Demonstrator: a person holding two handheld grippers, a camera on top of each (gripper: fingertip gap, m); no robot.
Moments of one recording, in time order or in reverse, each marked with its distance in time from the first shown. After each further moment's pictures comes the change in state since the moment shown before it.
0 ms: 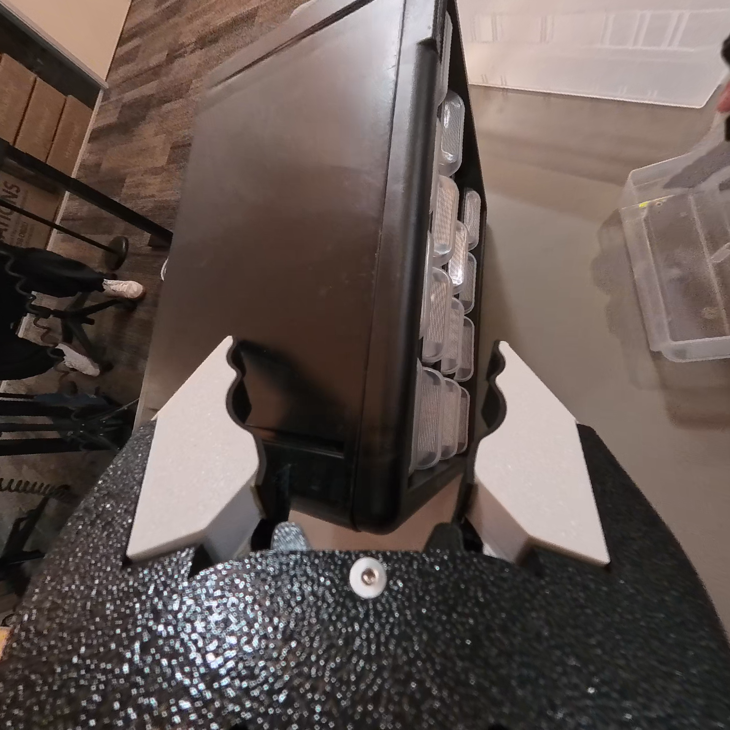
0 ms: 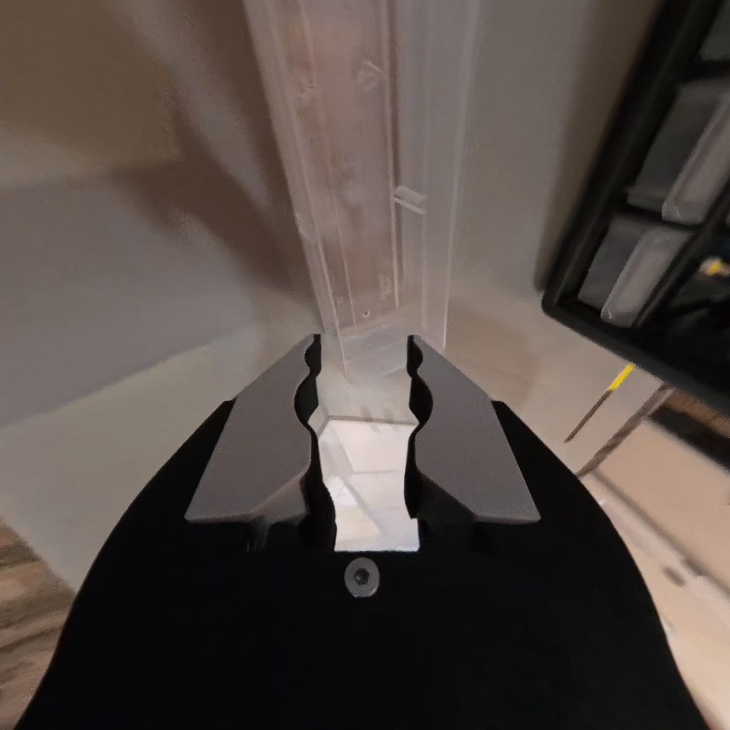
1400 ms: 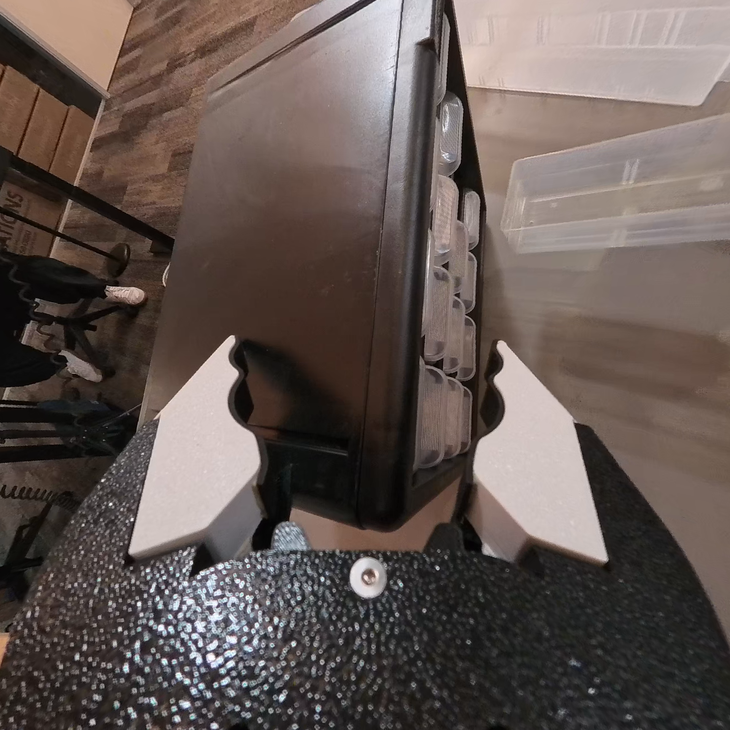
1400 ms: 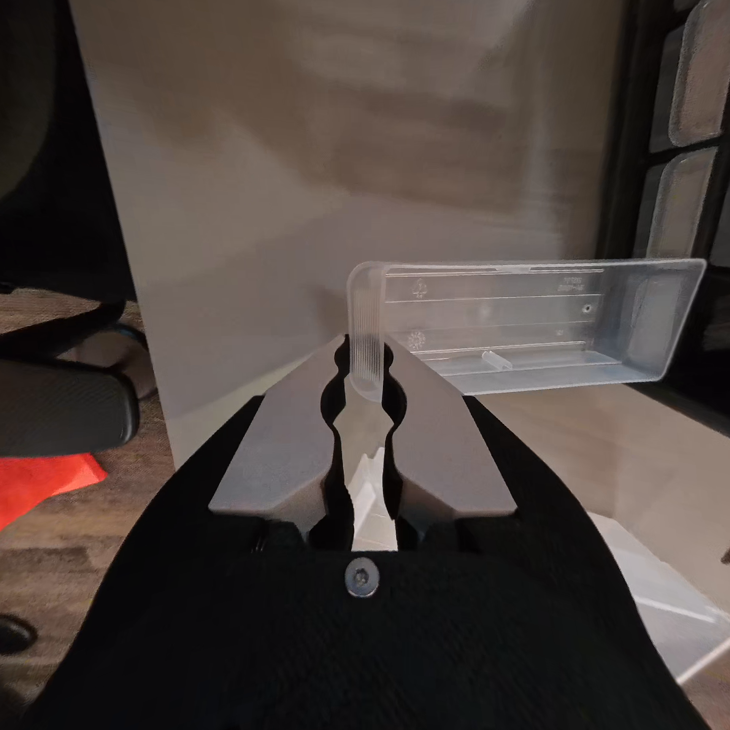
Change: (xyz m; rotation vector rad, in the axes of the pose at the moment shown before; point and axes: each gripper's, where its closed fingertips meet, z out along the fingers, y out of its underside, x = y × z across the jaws) left arm -0.001 0.001 -0.001 0.011 0.002 0.013; right arm 0.005 -0.037 -0.059 0.284 -0.344 0.180
